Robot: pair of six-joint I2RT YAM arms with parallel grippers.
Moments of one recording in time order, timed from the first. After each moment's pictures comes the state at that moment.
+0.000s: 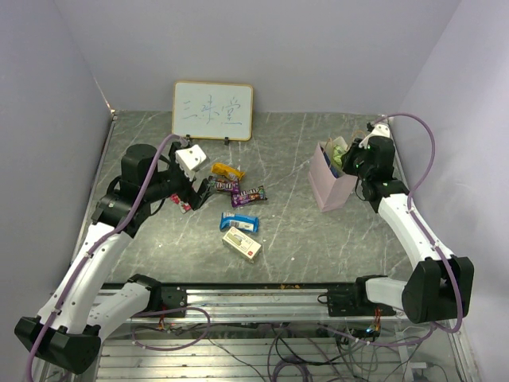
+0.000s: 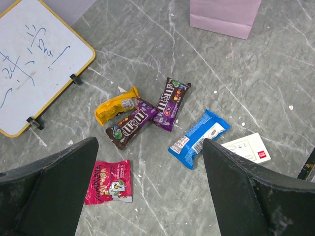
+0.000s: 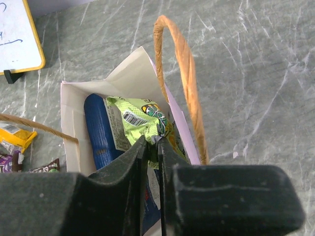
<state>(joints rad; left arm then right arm) -0.35 0.92 1.03 -0.50 0.47 0.36 0.10 1.23 0.90 -0.09 0.05 0.27</state>
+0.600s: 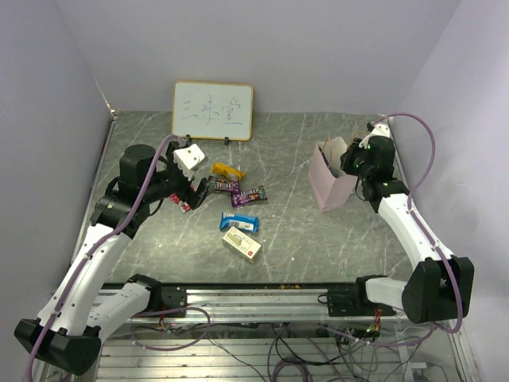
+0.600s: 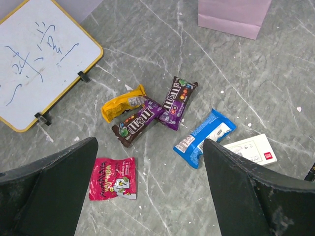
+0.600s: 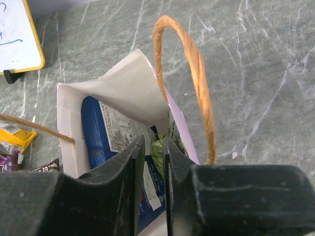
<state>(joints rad) -0.34 0.91 1.03 -0.50 0.45 0.36 0.10 1.23 0.90 -0.09 0.05 0.26</state>
